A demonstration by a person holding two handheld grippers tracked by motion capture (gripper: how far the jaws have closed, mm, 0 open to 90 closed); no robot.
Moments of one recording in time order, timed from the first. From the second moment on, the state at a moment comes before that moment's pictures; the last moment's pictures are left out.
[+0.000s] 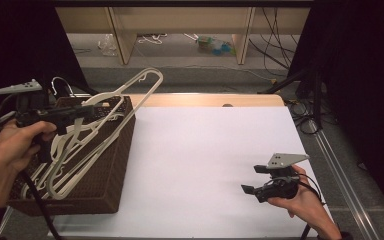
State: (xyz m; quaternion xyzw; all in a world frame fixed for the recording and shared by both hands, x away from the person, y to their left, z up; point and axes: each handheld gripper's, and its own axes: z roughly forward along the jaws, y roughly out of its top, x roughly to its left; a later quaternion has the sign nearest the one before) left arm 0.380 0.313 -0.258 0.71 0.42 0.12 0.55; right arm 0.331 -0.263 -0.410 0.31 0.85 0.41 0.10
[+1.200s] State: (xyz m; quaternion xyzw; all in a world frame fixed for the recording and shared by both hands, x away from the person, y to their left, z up) left arm 0.417 0.419 -0.323 0.72 0.48 0.11 0.49; right arm 0.333 -0.255 -0.421 0.31 0.86 0.40 0.08
